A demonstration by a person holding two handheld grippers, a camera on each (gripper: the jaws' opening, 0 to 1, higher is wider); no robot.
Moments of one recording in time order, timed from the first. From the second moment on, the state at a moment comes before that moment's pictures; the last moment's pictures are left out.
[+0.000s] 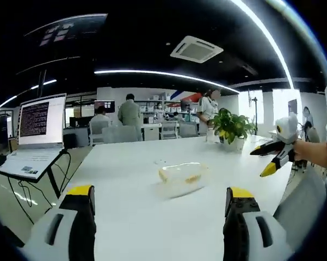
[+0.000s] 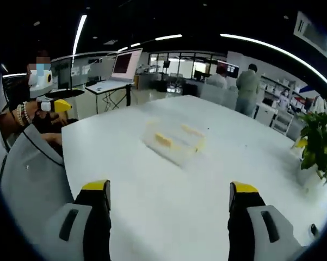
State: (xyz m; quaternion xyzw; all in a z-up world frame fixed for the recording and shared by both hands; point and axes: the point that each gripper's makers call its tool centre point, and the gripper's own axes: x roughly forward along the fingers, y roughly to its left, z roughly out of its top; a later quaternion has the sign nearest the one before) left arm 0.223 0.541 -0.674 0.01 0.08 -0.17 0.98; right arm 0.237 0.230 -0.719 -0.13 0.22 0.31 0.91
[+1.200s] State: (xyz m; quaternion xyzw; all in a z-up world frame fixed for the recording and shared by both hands) left arm 0.180 0.519 -0.728 -0.07 0.16 -0.18 0.97; right arm 0.180 0.219 -0.758 -0.15 0.25 0.29 0.91
